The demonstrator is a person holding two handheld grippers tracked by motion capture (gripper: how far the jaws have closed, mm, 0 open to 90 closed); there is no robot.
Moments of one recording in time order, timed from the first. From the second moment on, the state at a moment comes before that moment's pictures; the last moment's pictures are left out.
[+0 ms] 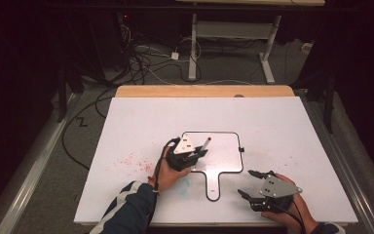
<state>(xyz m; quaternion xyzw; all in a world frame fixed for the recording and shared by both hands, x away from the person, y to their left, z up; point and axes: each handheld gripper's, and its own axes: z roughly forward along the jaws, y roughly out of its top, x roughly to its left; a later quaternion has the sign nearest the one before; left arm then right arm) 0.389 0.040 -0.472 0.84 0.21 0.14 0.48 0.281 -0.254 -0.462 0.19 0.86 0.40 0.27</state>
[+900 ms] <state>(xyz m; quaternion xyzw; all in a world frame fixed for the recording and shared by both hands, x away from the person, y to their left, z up) 0.377 0.045 -0.465 0.85 0.19 0.13 0.47 0.287 -0.255 -0.459 0.21 0.85 0.40 0.28</state>
